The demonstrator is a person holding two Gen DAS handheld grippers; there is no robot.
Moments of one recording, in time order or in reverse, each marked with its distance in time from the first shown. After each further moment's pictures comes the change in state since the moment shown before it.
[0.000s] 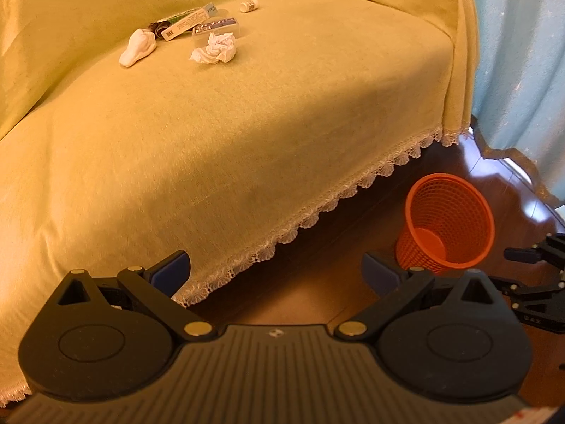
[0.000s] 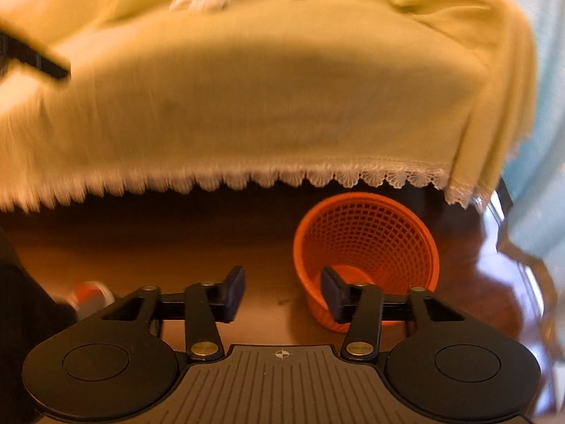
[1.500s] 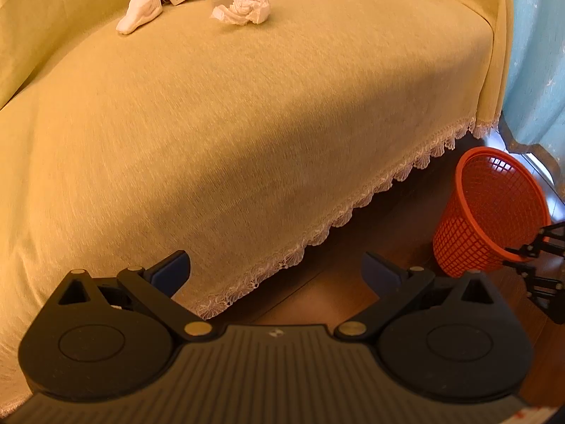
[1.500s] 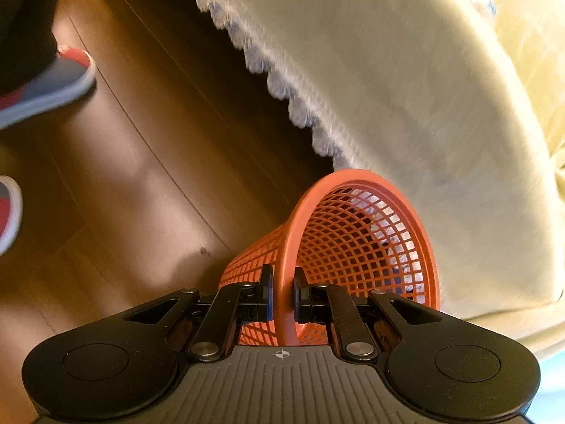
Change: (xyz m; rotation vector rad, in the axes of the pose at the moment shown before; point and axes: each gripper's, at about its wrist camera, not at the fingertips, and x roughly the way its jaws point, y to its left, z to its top) left arm 0.075 0.049 0.021 -0.015 0.067 -0.010; right arm 0.061 0.013 -0.027 -0.913 0.074 -0.054
